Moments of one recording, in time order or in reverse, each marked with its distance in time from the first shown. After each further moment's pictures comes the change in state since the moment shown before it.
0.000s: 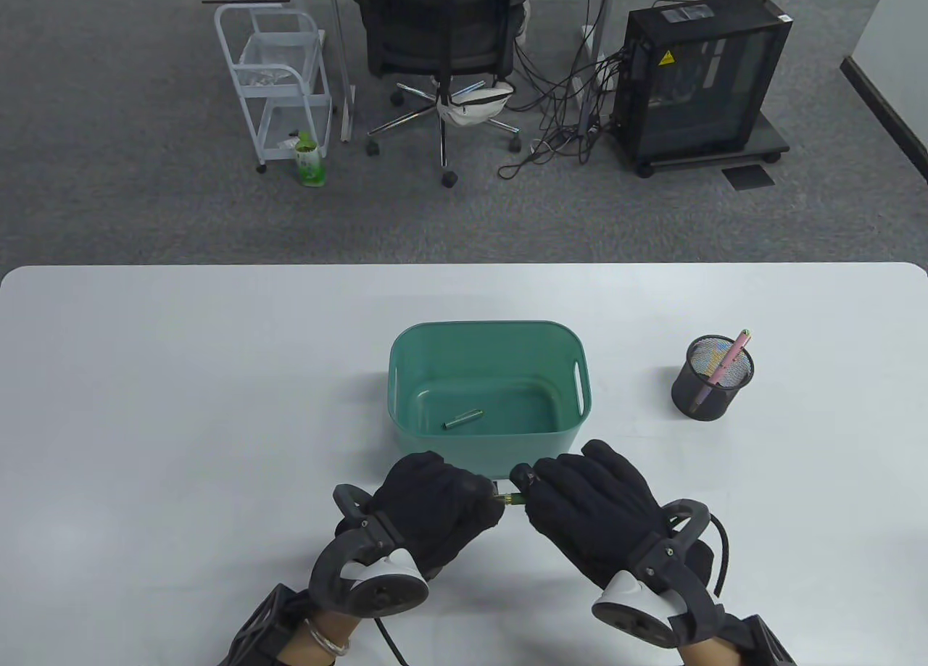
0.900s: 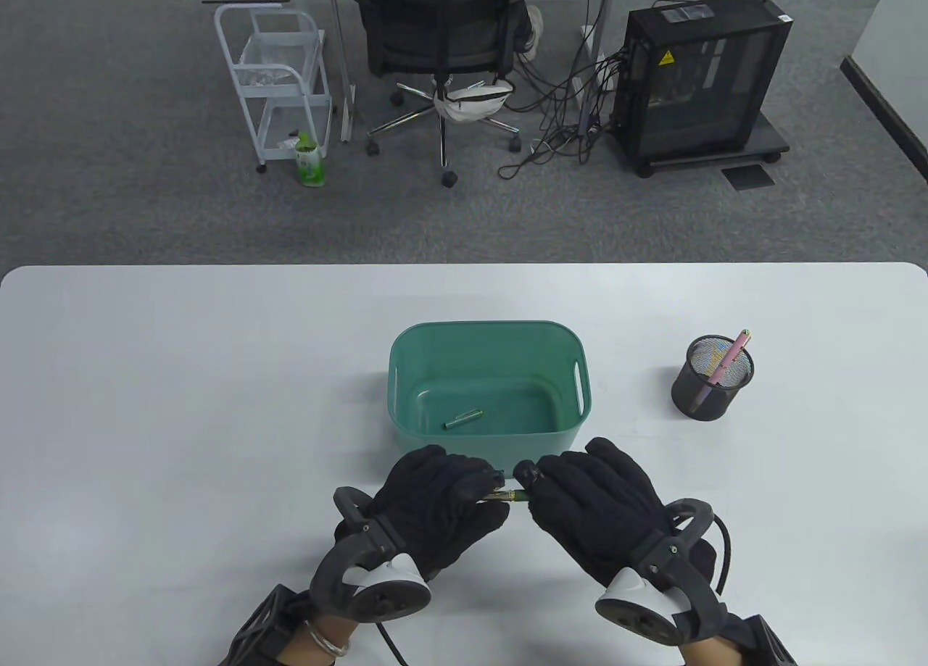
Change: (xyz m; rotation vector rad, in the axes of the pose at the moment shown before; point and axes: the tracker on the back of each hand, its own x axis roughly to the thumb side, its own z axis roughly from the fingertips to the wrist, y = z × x) left_hand 0.003 0.001 0.001 -0.005 -0.014 -0.026; right_hand -0.003 0.000 0.000 -0.002 0.018 -0.002
